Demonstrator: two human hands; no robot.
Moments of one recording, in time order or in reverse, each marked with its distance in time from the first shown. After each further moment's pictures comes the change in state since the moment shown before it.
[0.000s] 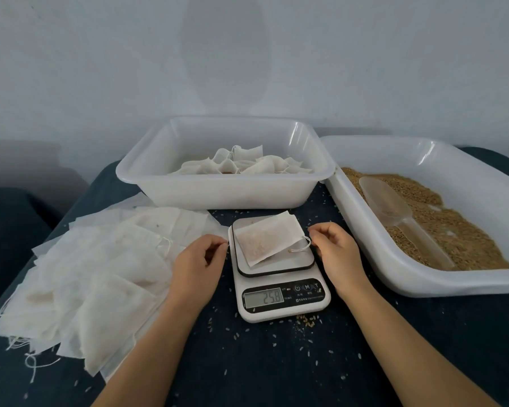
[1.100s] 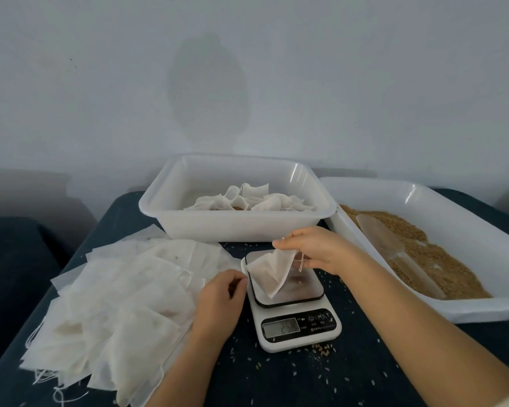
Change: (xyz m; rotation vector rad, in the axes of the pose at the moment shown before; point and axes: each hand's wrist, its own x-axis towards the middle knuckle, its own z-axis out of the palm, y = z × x) left_hand -0.001 -0.004 0.000 -0.039 -0.077 0.059; right_hand 0.025 -0.108 0.036 -0.213 -0.462 0.344
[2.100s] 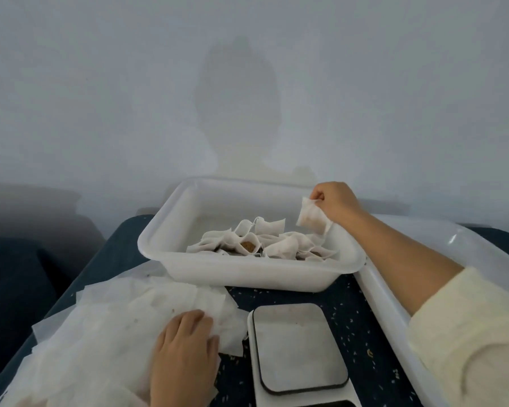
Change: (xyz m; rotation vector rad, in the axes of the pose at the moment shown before) left_hand 0.021 -0.019 -0.028 0.714 0.210 0.117; right_hand 0.159 -0.090 -0.093 -0.780 0.534 -0.459
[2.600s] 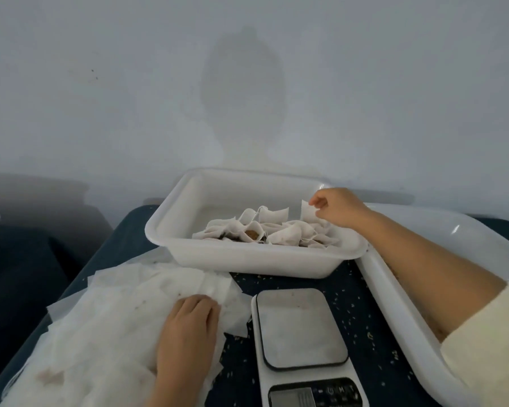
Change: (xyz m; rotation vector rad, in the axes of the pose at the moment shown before) left_hand 0.004 -0.001 -0.009 -0.177 0.067 0.010; right_hand -0.029 0.004 0.002 0.014 -0.227 -0.051
